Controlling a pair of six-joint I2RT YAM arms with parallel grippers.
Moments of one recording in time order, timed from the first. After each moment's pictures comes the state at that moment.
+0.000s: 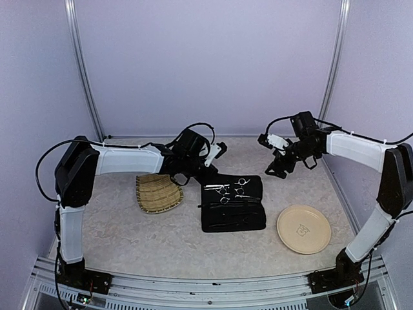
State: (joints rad) left arm -0.80 2.10 1.56 -0.23 0.09 0.10; right arm 0.35 1.64 1.24 -0.53 -0.28 -0.72
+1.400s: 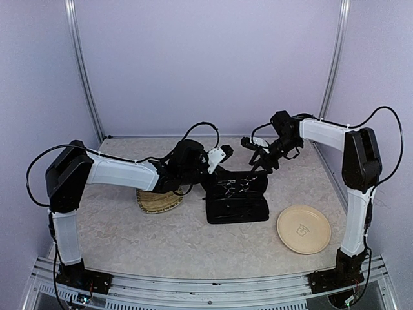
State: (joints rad) left arm -0.88 1.97 1.30 0.24 0.00 0.28; right arm 0.34 2.04 1.69 -0.86 -0.66 -0.98
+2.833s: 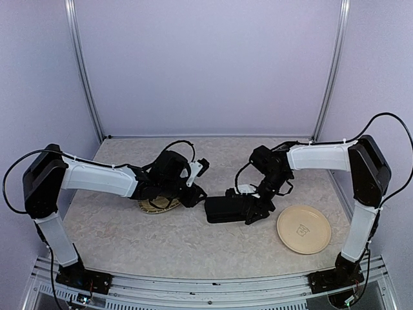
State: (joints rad) left arm -0.86 1.75 1.06 0.03 0.02 -0.03; right arm 0.63 1.86 1.28 -0.87 -0.59 -0.97
